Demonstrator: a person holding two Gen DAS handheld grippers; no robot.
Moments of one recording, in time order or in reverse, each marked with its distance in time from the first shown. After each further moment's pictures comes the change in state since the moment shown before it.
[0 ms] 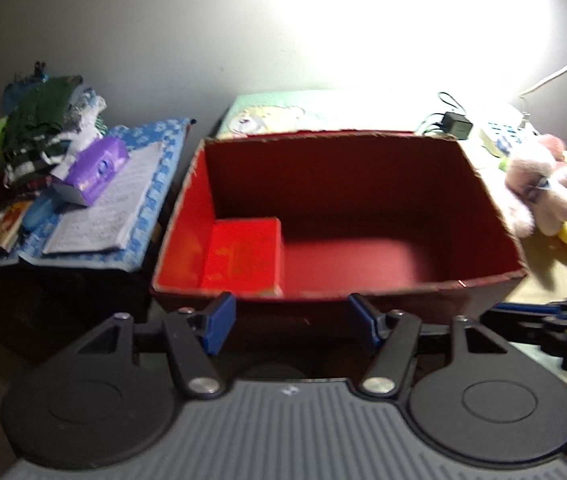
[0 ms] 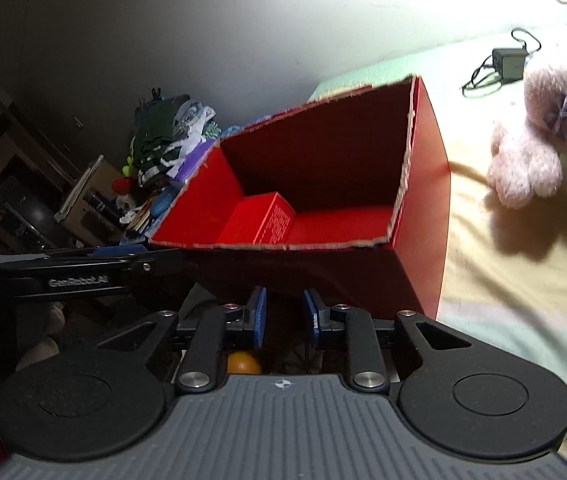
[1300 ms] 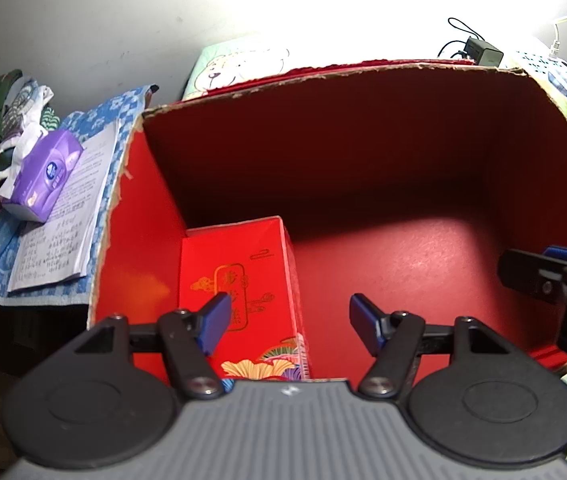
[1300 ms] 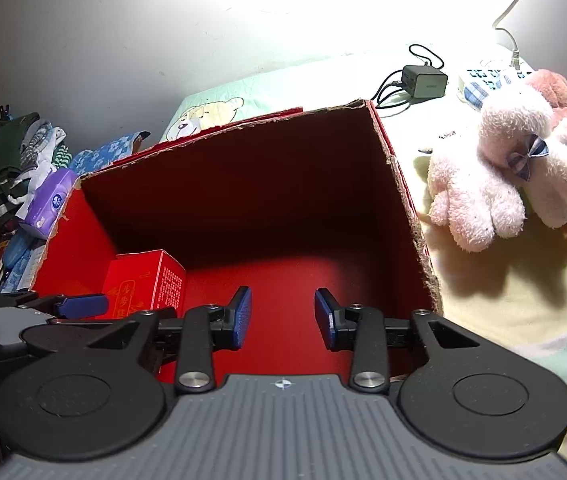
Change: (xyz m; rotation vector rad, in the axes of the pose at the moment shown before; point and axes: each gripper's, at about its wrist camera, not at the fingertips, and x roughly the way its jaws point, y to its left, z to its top) left arm 0.132 0.011 0.042 0.142 0.165 0.019; right arm 0.081 0.039 0.050 0.093 -0.072 -0.520
